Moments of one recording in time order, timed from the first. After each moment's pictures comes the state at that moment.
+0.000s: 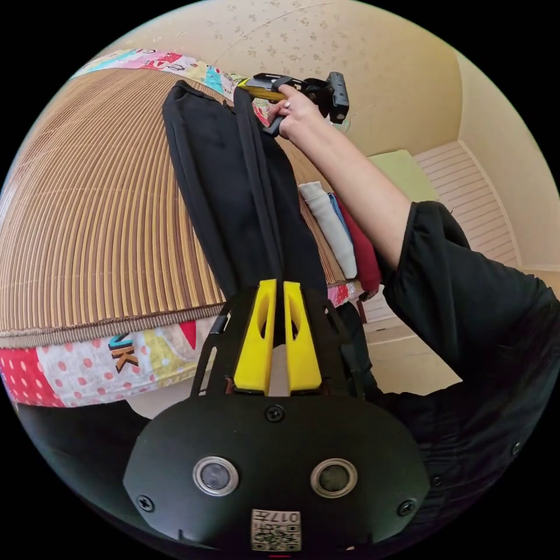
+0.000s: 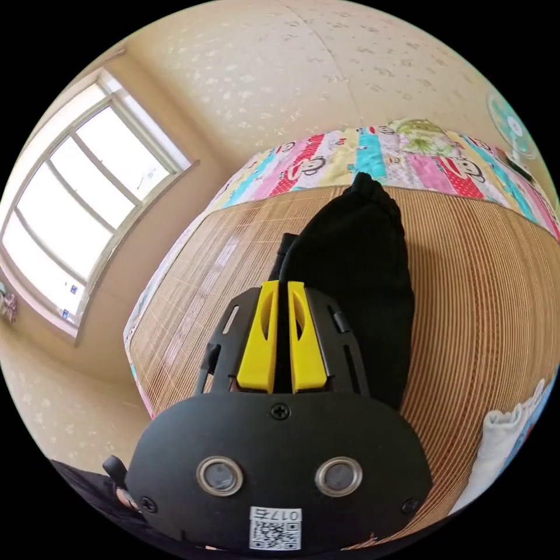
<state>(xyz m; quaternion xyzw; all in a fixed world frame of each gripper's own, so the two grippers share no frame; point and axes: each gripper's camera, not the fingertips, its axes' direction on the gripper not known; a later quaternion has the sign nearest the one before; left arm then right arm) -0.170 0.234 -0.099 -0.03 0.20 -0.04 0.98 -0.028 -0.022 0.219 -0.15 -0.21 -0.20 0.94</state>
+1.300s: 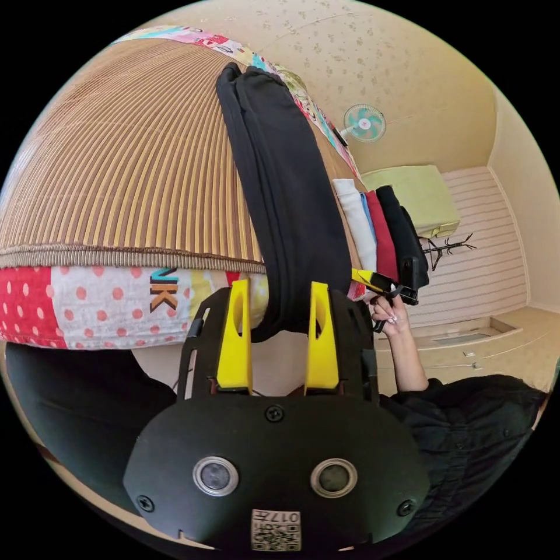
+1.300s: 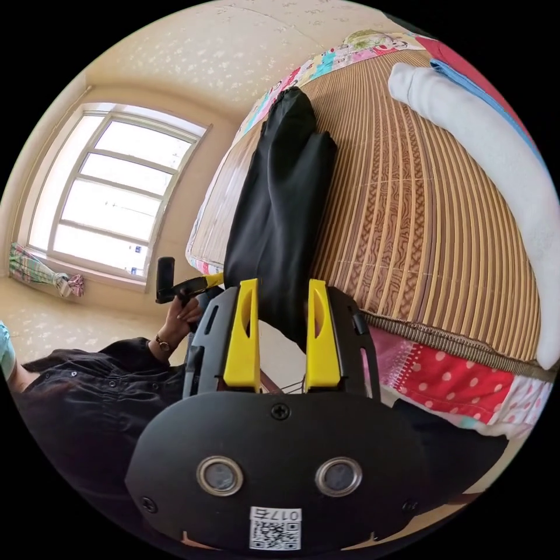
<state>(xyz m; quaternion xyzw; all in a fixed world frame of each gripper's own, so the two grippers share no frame) -0.172 0.250 -0.071 -0.07 0.15 -0.10 0.98 0.270 0.114 0.027 -0.30 -0.31 -0.08 0.90</state>
